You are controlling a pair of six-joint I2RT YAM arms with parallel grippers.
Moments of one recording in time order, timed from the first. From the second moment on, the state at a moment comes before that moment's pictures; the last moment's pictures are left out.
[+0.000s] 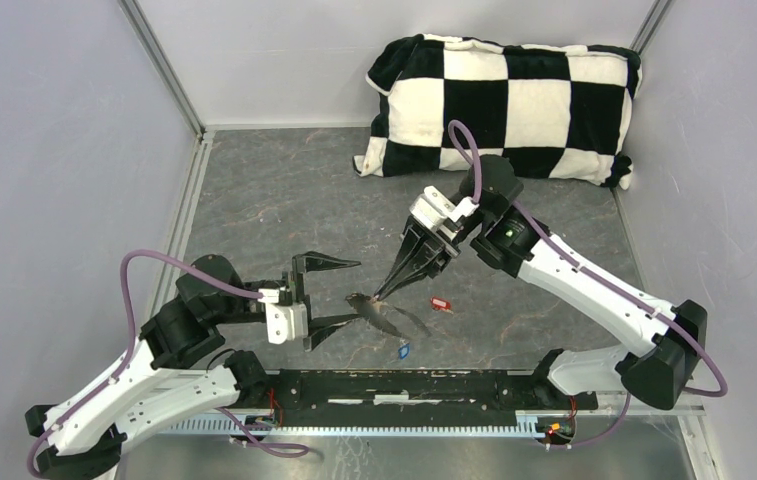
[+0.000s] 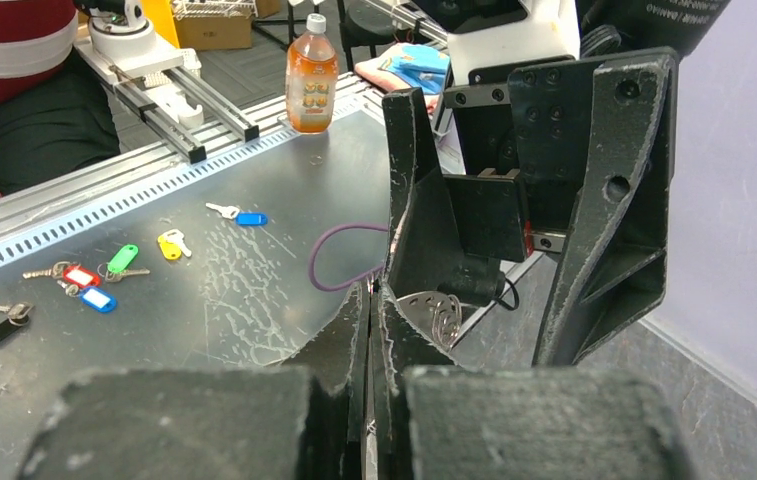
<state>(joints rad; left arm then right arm) -0.94 0.57 0.88 -0.31 0.54 0.58 0.83 1.31 1.24 0.30 -1.49 0.06</state>
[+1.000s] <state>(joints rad) -0.94 0.57 0.86 -0.18 0.54 0.59 0.88 1.35 1.39 0.03 -1.46 -0.19</state>
